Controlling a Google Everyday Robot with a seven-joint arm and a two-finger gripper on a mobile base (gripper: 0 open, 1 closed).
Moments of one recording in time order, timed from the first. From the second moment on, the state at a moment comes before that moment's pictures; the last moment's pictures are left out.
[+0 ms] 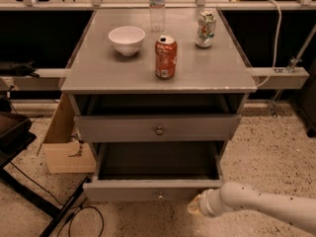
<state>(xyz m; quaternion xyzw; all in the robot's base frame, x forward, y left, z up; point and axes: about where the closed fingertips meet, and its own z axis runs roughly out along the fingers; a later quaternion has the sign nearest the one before) 0.458 -0.149 0.313 -0.57 0.77 0.16 0.22</state>
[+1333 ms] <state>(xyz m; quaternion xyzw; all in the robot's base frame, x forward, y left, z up) 0.550 -0.136 0.346 -0.62 0.73 0.13 0.26</state>
